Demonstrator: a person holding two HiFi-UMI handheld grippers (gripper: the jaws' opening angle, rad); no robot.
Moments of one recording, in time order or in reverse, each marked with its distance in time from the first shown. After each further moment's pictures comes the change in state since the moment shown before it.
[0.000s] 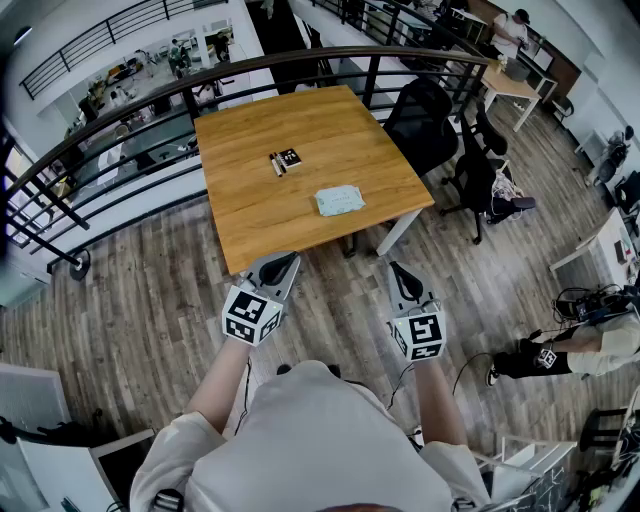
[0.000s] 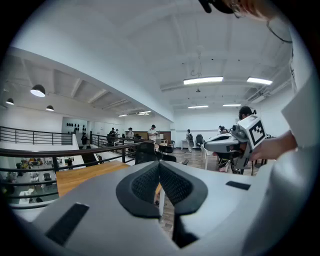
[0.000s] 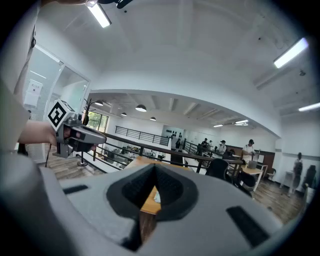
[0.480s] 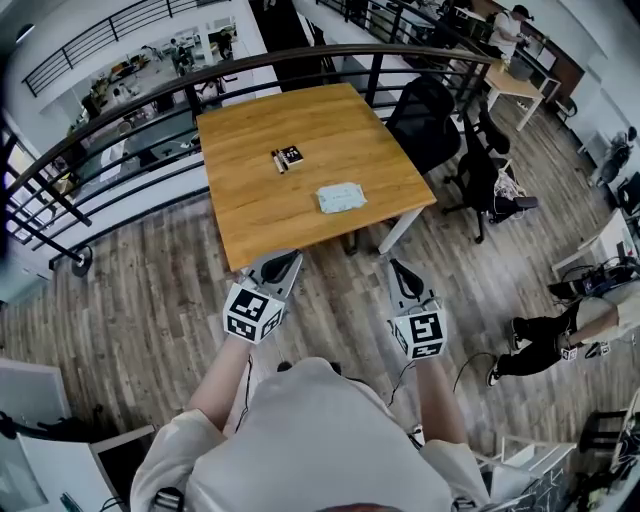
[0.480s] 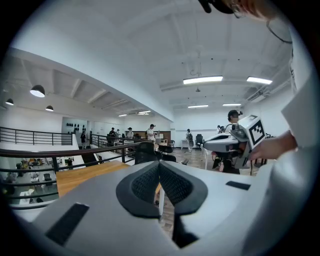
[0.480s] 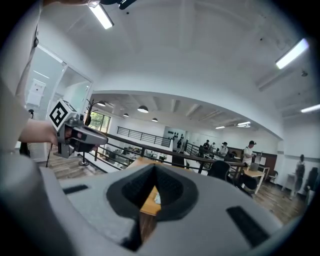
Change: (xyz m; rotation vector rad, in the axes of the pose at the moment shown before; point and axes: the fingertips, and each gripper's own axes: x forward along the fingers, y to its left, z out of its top) left arm 0.000 -0.006 -0.001 0.005 -0.002 -0.002; right arm -0.001 0.003 0.001 -0.017 -0.014 0.019
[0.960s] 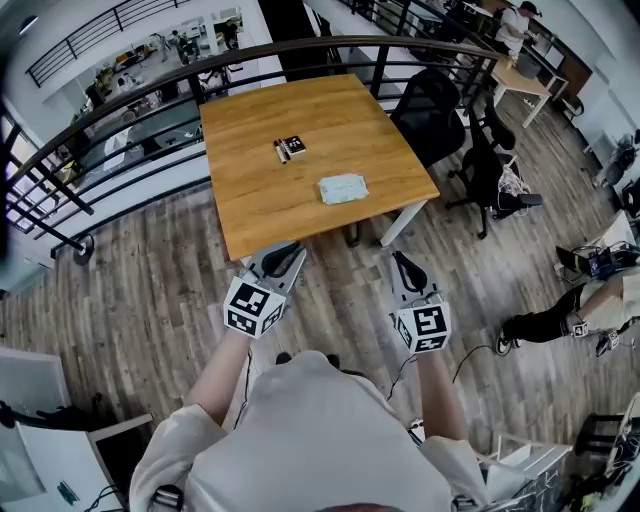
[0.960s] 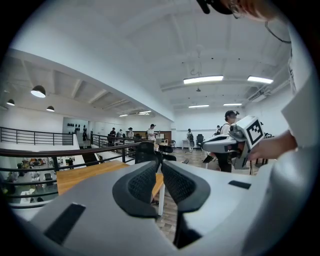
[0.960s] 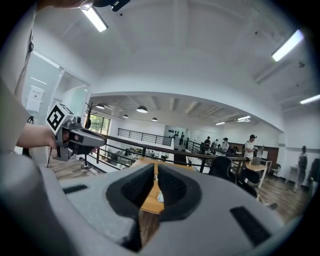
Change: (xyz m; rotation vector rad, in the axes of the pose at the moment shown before) left arm 0.004 -0.009 -0.003 0.000 -0.001 0.010; right arm 0.000 -0.009 -0.009 0.048 0.005 0.017
